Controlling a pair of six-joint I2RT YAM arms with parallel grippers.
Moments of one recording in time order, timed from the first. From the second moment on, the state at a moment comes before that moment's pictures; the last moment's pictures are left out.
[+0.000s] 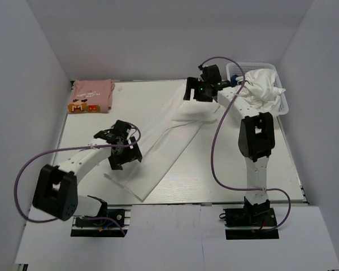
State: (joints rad) left arm -0.38 1.31 0.84 -0.77 -0.04 -0.74; right arm 0.37 2.15 1.90 -0.48 -0.16 0.31
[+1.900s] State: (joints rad) left arm -0.96 1.16 0.64 -0.66 -0.03 -0.93; right arm 0.57 1.39 0.83 -0.38 -0.13 0.54
